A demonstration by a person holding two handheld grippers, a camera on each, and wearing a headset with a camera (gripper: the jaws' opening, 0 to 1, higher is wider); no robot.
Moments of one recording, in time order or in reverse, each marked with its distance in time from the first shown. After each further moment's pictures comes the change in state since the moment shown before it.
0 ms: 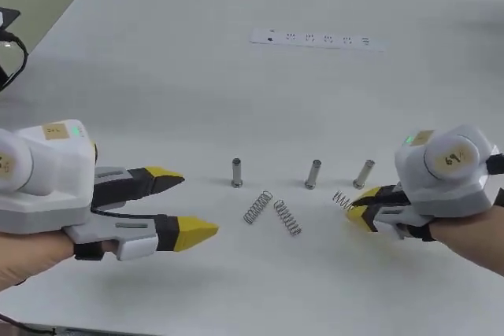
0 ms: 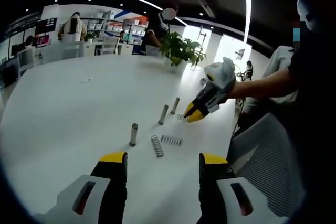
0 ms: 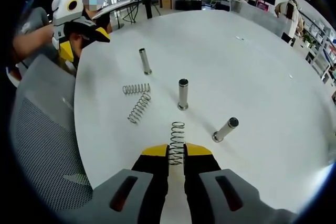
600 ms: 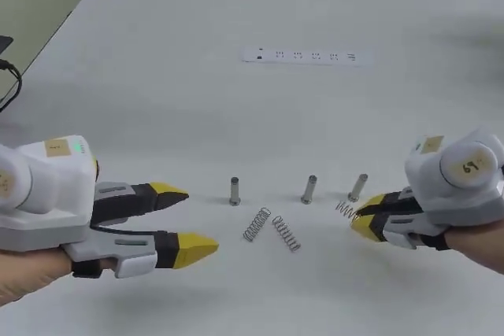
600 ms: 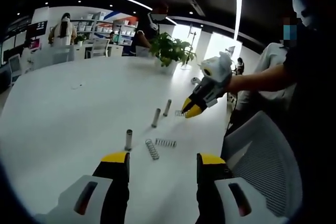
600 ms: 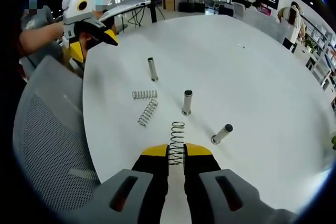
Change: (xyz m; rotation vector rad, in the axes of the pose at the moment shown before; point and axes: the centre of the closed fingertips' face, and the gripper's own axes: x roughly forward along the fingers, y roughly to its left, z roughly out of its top) left arm -0.003 -0.006 0.011 0.051 0.007 -0.078; right arm -0.025 0.009 0.017 -0.037 -0.018 0.017
